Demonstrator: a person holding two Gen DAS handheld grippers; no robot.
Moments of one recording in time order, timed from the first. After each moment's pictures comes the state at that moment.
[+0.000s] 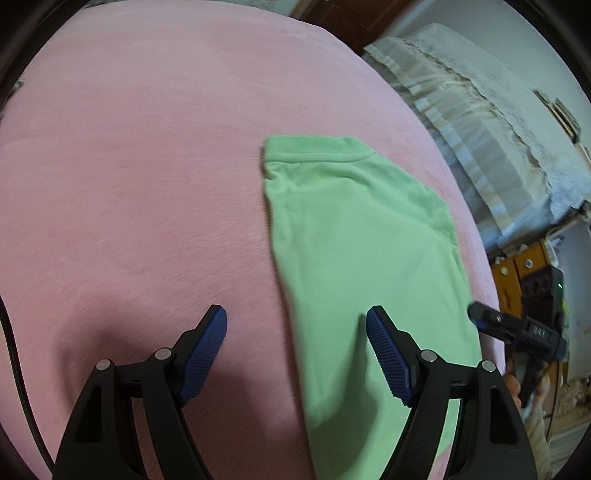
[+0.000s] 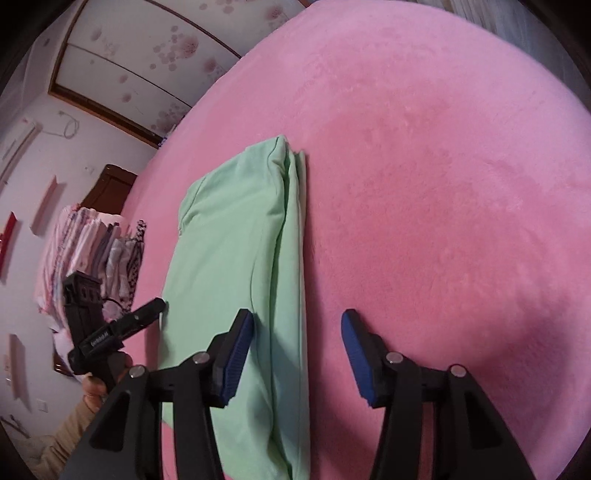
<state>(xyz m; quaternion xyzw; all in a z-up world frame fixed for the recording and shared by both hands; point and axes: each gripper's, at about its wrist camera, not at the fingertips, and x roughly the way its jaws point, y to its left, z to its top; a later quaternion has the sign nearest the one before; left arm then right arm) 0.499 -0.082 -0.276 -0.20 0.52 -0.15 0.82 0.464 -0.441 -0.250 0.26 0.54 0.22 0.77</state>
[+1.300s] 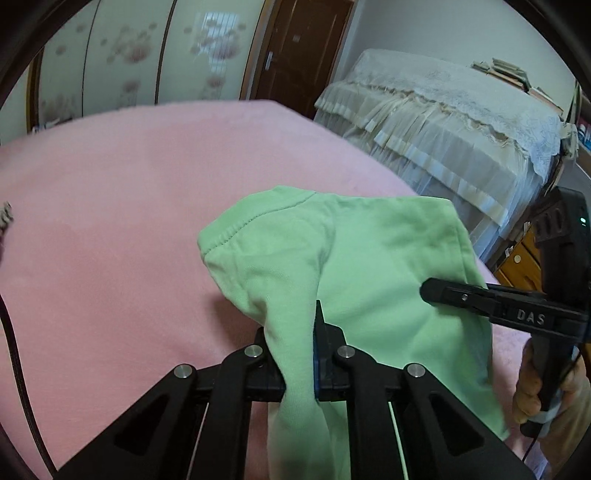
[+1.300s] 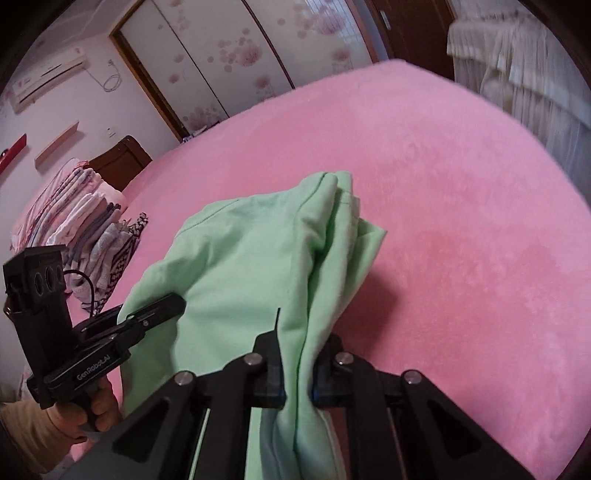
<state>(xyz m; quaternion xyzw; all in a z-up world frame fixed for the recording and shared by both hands) 0.490 -0.158 -0.209 -0.07 0.37 -0.14 0.92 0.474 -0.360 -0.194 0.09 0.42 0.22 0.87</state>
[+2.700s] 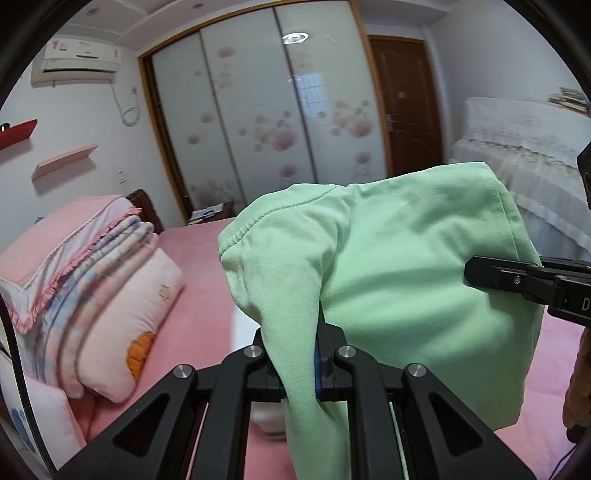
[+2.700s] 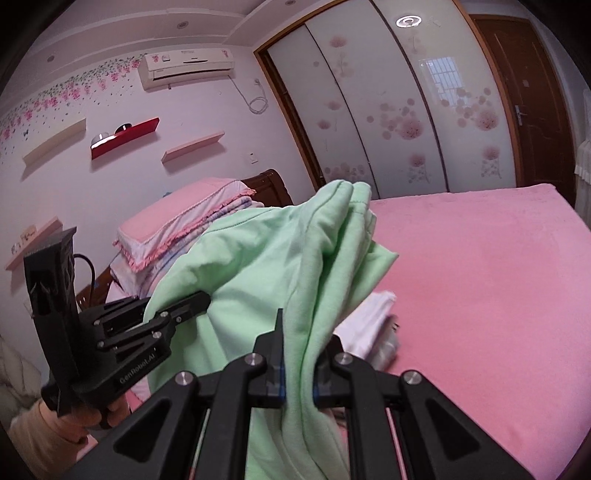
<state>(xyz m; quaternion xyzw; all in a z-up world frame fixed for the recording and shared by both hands) 0.339 0.238 0.127 0.08 0.28 0.12 0.95 0.398 0.098 0.105 0.09 0.29 0.40 0.87</state>
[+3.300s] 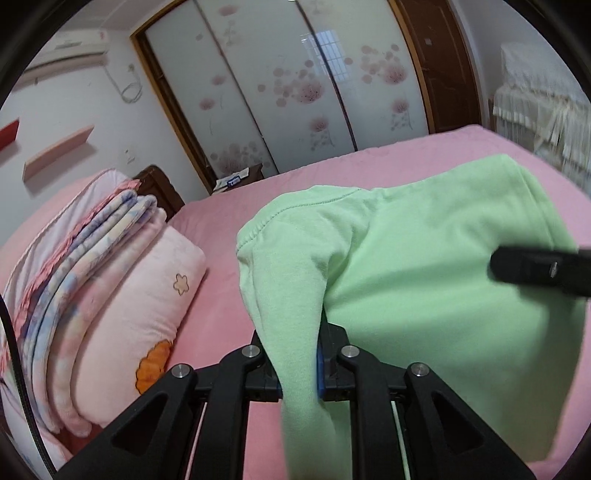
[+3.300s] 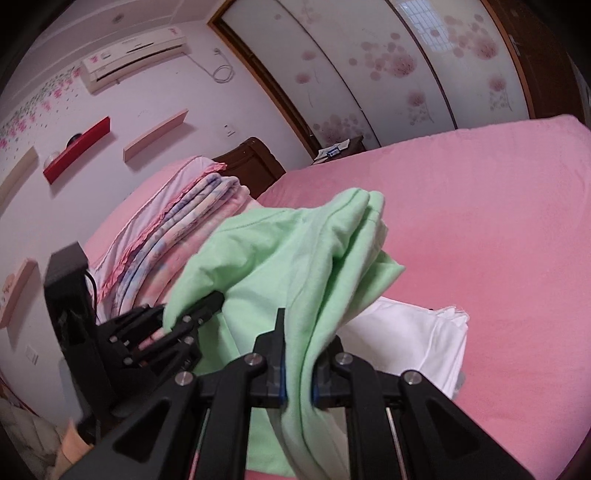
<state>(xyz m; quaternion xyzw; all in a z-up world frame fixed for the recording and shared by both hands) 0.506 0.346 0.009 0.13 0.35 0.18 0.91 0.559 0.218 -0.002 0.14 0.38 0.39 0.83</state>
